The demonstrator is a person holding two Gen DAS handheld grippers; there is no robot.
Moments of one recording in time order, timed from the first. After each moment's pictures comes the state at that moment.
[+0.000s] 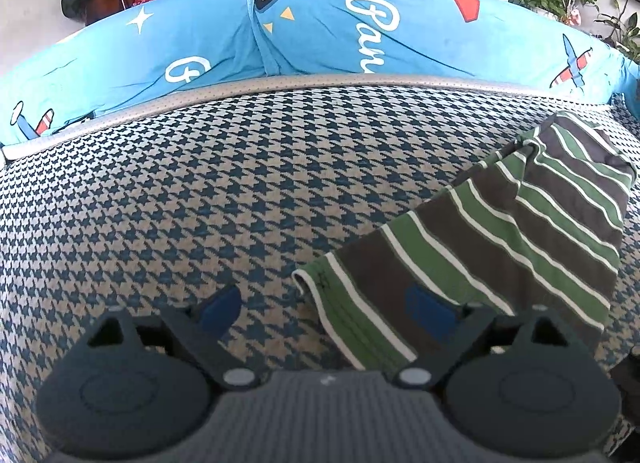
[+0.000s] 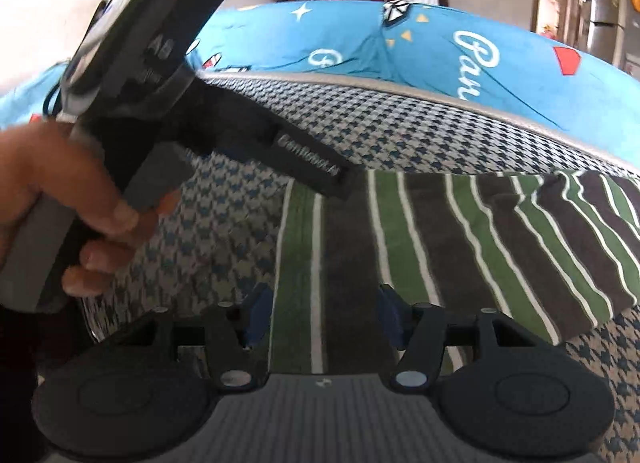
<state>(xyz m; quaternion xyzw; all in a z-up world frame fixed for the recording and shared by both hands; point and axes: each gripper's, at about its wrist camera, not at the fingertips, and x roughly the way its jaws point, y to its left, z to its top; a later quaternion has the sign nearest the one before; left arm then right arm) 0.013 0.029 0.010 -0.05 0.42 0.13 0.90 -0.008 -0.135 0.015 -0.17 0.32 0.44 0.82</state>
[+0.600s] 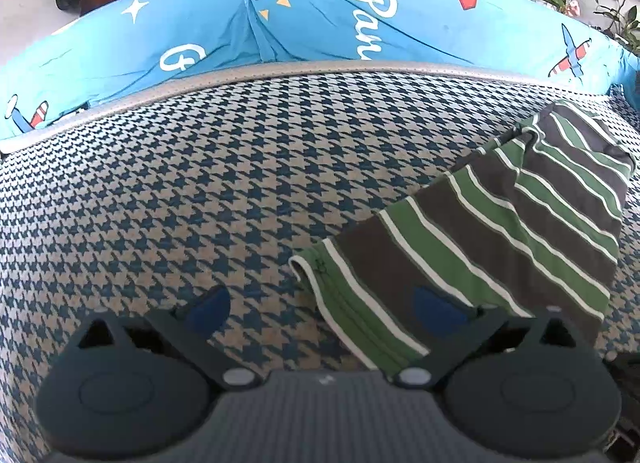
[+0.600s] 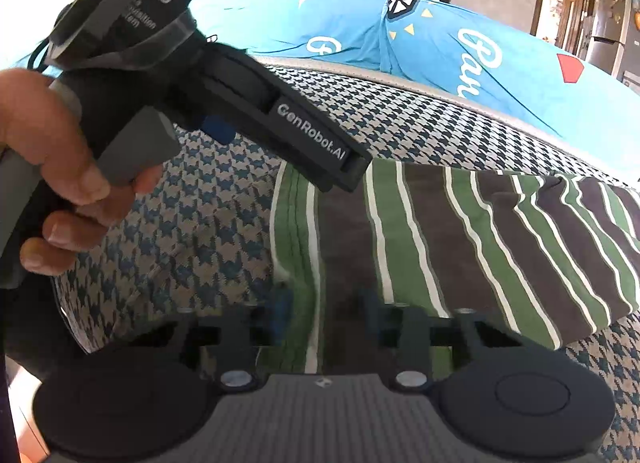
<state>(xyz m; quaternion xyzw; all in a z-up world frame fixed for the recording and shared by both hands) 0.017 0.030 0.008 -0.05 0.44 0.11 0.89 -0.009 -0.128 0.002 -0.20 0.31 0.41 0.83</state>
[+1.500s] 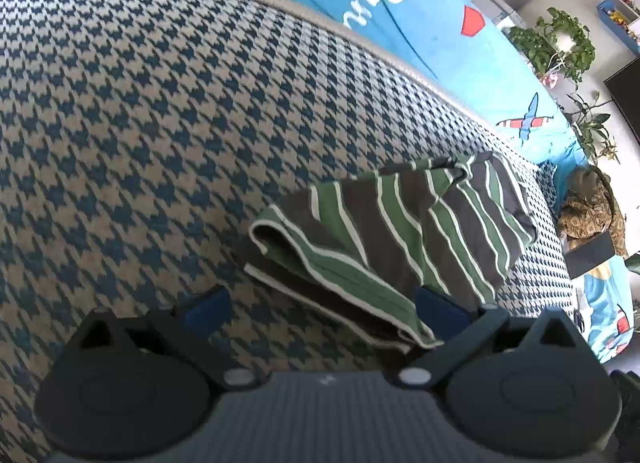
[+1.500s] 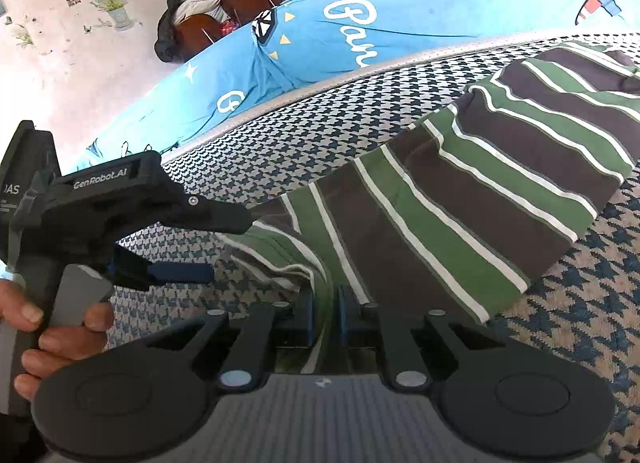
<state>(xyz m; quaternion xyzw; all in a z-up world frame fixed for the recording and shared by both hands) 0.019 0.071 0.004 -0.31 0.47 -0.01 0.83 0.055 -0.175 0.024 0.06 0.41 0.37 0.83</state>
